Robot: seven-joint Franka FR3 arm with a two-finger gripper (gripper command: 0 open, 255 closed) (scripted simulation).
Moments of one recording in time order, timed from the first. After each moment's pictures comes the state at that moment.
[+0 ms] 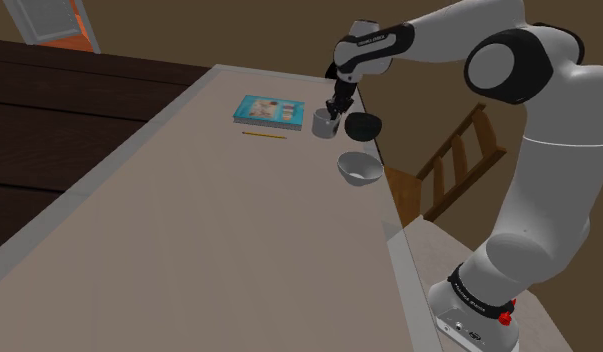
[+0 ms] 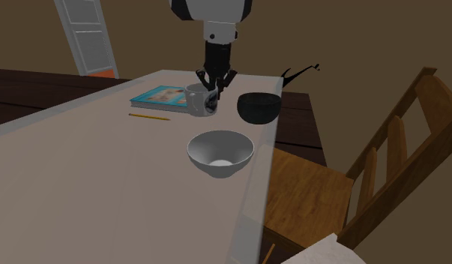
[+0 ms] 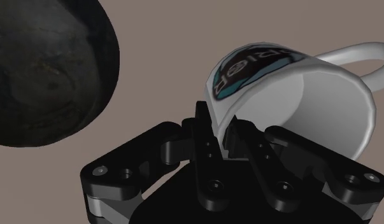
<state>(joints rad) -0.09 0.38 -0.12 -1.64 0.13 2.10 -0.24</state>
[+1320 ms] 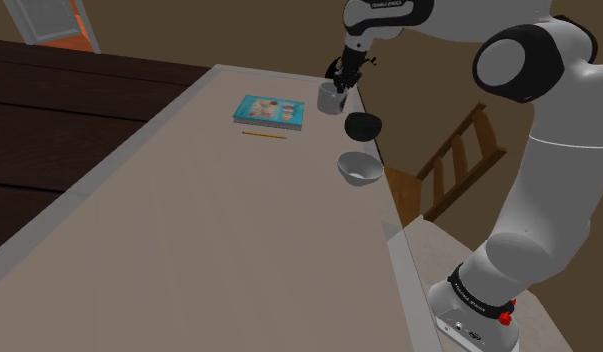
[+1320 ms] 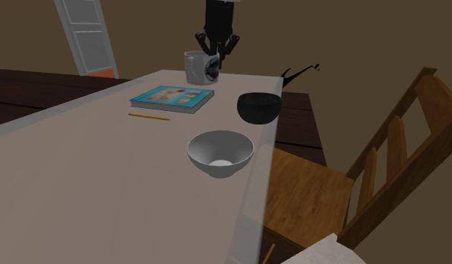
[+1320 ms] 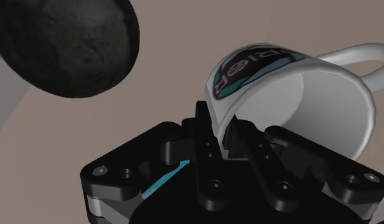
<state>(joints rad) -0.10 0.34 -0.13 -1.44 0.12 1.86 -0.23</state>
